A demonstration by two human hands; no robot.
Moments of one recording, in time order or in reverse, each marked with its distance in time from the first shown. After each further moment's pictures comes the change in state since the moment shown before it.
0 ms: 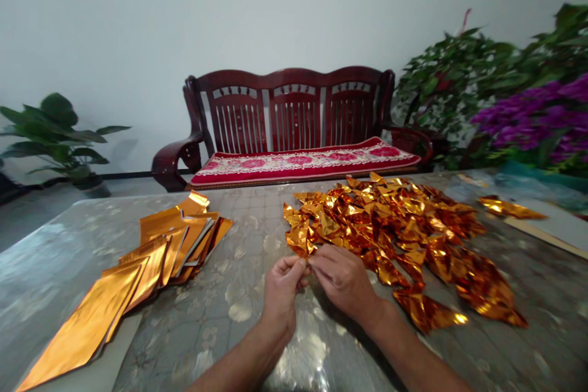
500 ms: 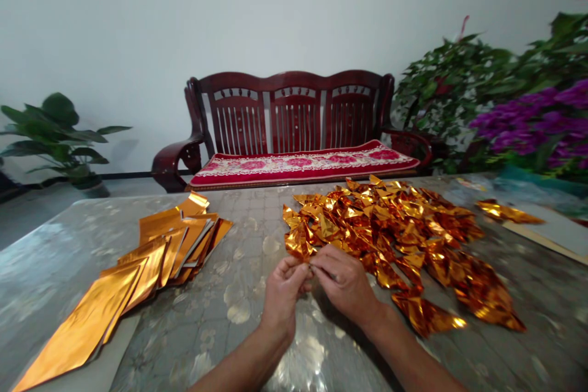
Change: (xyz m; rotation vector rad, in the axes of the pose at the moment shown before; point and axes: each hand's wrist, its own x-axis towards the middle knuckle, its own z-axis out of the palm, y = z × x) left_hand -0.004 -0.002 0.000 -0.017 -0.070 -0.032; right_hand 0.000 -0.002 -0.002 0.182 0.039 0.111
